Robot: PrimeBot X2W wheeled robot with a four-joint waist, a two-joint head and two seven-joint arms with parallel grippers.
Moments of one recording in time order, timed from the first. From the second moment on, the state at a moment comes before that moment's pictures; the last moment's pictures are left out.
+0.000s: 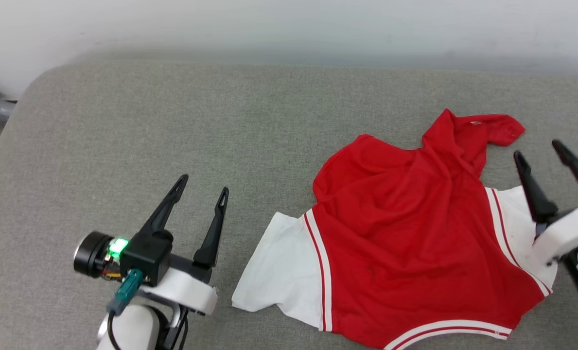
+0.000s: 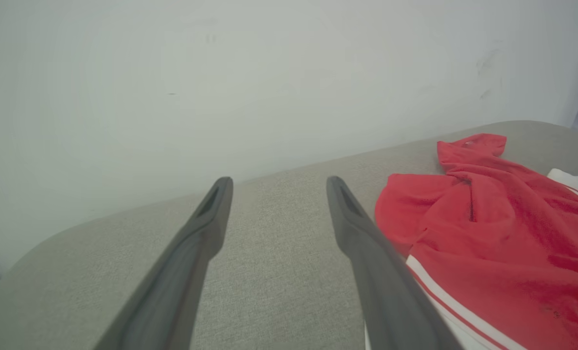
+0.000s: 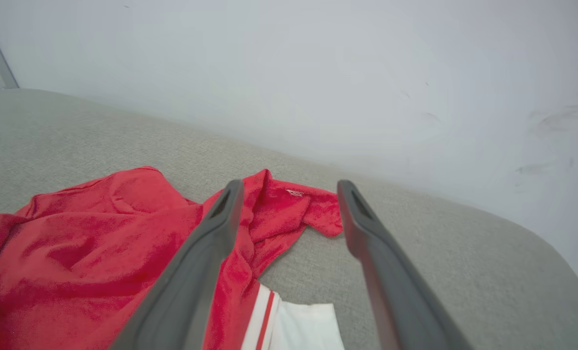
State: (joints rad) left arm -0.16 0.18 -0.18 0.07 -0.08 -0.10 -0.26; right arm -0.45 -0.52 0.28 0.48 0.42 0.13 -0.25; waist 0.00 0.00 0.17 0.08
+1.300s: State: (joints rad) left arm -0.57 0.65 -0.97 0.18 -0.83 -0.13 0.77; right arm -0.05 -0.22 0.03 -0.09 0.20 0.13 -0.10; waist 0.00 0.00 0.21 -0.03
